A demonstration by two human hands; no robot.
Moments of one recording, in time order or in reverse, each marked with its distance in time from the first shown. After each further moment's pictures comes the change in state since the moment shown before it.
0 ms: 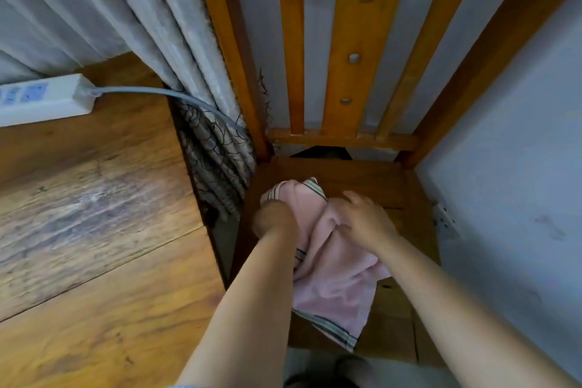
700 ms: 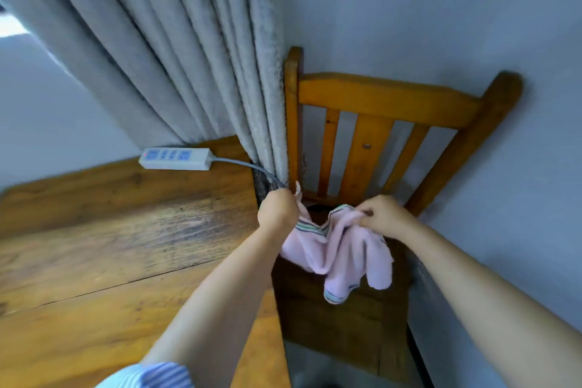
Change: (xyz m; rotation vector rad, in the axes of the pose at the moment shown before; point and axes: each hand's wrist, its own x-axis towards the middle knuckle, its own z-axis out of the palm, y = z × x) left_hand -0.142 -0.036 -0.208 -0.472 0.217 0.004; right_hand -0.110 -0.058 -0.245 0.228 -0.102 -0.136
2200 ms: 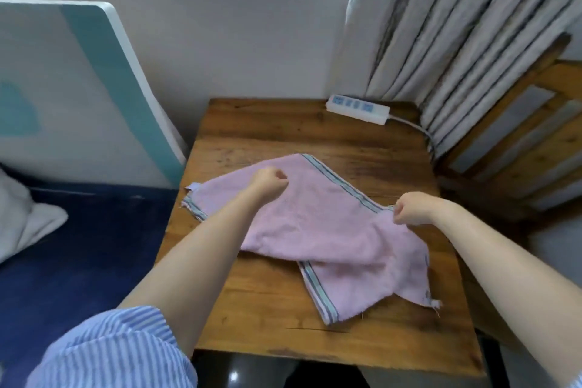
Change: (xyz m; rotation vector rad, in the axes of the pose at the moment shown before) left_hand -0.110 -0.408 -0.188 -0.295 -0.048 -0.135; right_hand -0.040 -0.316 0.175 -0.520 -0.315 0.087
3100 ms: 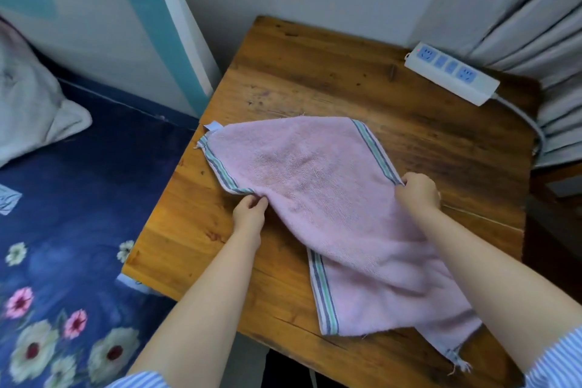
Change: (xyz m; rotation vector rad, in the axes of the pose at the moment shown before) left_hand 0.012 -0.119 0.102 -1.018 0.454 -0.671; right_hand 0.160 -0.051 0.042 0.236 0.407 0.060
